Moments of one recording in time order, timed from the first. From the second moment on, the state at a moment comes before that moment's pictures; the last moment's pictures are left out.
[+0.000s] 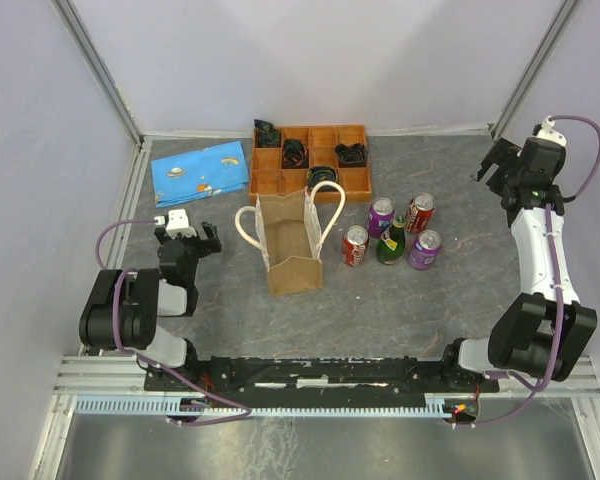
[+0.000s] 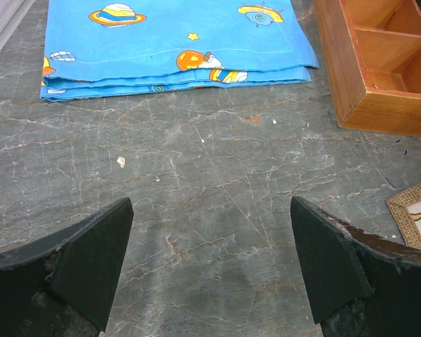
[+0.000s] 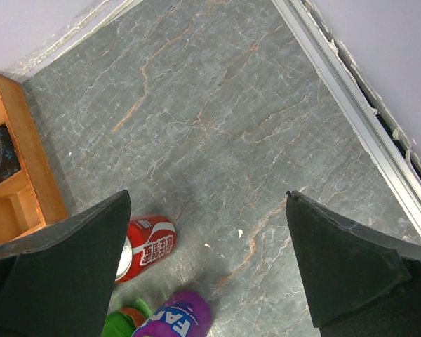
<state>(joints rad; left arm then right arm) 0.01 1.51 0.20 1.15 -0.05 -0.08 -0.29 1.36 1.20 -0.35 0.05 0.30</state>
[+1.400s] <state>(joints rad) 0.01 1.51 0.20 1.15 -0.05 -0.08 -0.27 1.36 1.19 -0.35 0.04 0.28</state>
